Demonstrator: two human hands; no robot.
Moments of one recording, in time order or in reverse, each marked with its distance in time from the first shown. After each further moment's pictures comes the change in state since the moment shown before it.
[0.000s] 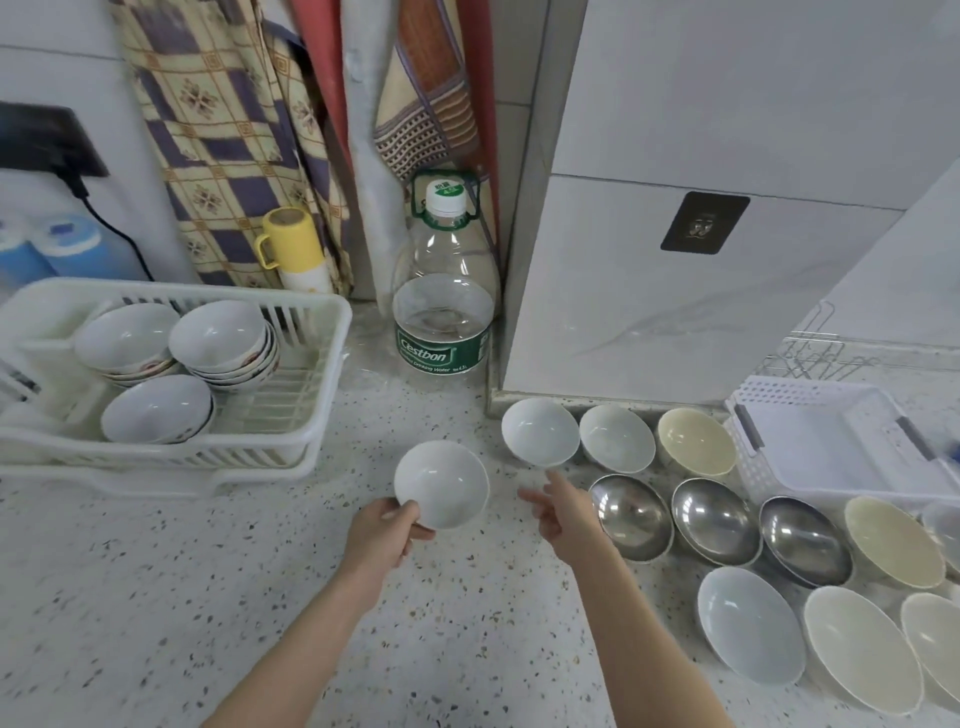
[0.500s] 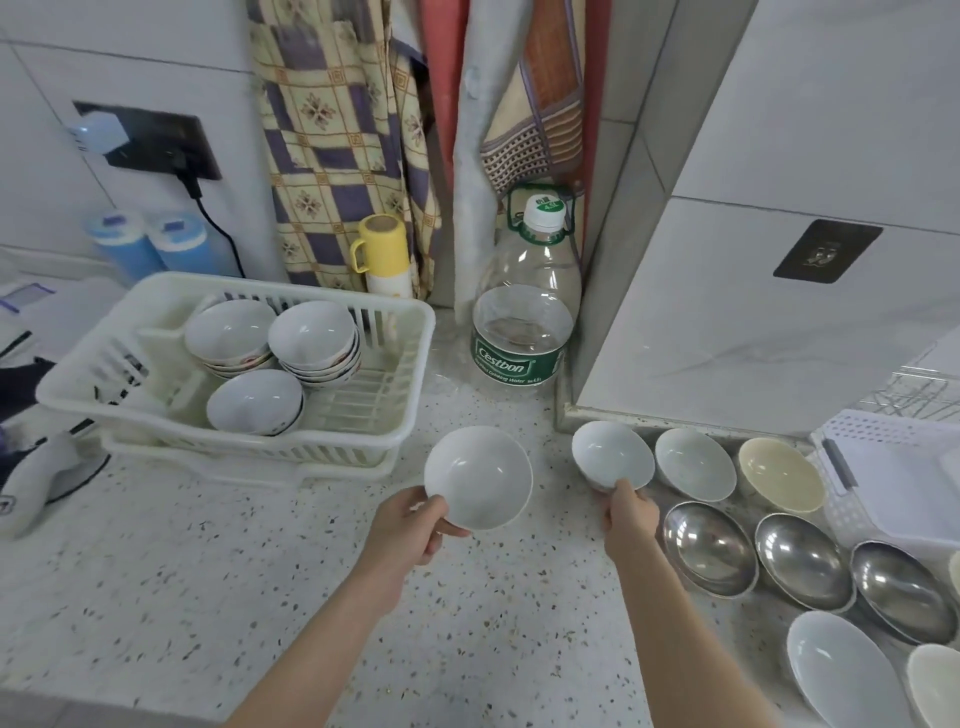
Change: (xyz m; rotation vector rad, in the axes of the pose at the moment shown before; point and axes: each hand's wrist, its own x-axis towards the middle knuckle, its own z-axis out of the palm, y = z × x) left_hand -0.021 0.025 -0.073 -0.117 -0.096 0.077; right_hand 0.014 0.001 0.043 0.110 0.314 -0.102
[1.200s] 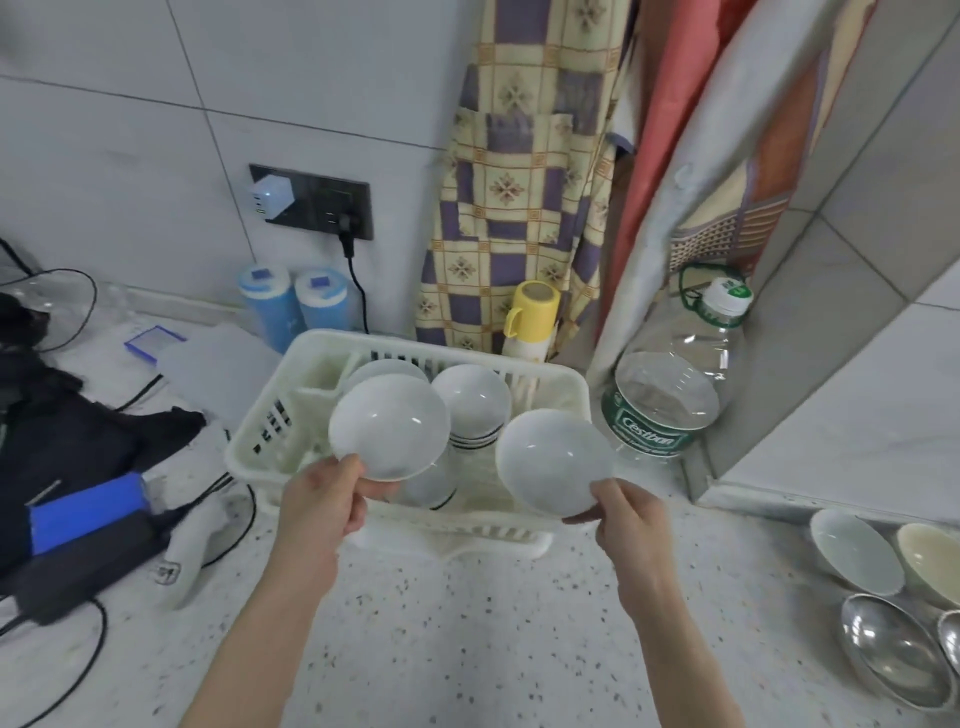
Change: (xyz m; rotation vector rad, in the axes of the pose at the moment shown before) left_hand 0.036 0.084 -0.264 -0.208 0.311 0.205; right_hand -0.216 0.005 0.177 -0.267 -0.370 -0.520
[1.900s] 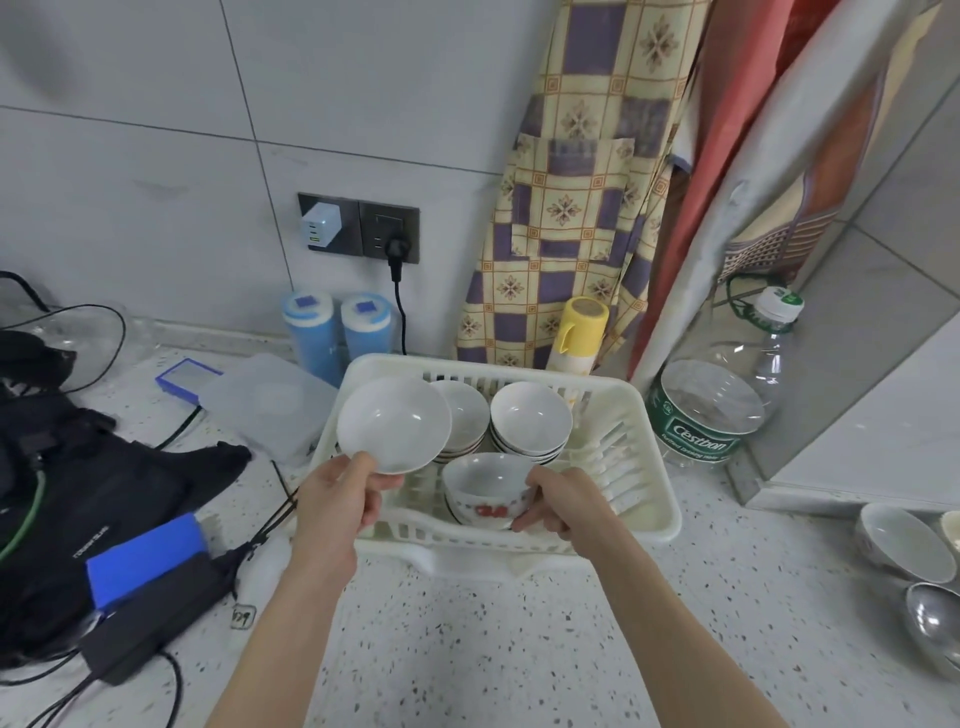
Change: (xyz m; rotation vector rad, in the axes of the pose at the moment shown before) left_hand 0.063 0.014 -0.072 -0.053 -0.012 0.017; right_hand 0.017 -0.014 0.140 -0.278 -0.238 0.335
